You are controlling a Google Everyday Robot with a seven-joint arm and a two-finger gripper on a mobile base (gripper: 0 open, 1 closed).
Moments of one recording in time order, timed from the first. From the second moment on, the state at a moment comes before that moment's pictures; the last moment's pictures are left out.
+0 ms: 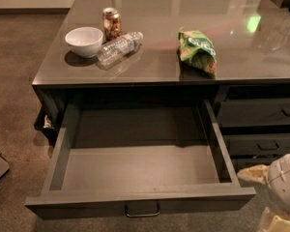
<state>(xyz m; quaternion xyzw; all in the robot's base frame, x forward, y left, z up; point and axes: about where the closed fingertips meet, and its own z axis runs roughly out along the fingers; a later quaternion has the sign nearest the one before) 0.292 -0.228 0.765 -0.63 0.76 0.12 0.11</state>
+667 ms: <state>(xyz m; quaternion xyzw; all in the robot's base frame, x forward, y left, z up) 0.283 -0.233 0.721 -0.63 0.75 0.14 0.10</state>
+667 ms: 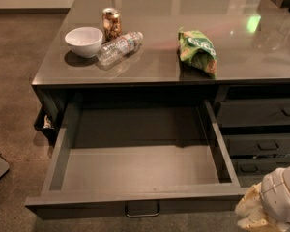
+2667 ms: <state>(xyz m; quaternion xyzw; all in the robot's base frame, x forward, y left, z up) 0.385 -0.196 0.660 -0.66 0.73 0.14 0.11</state>
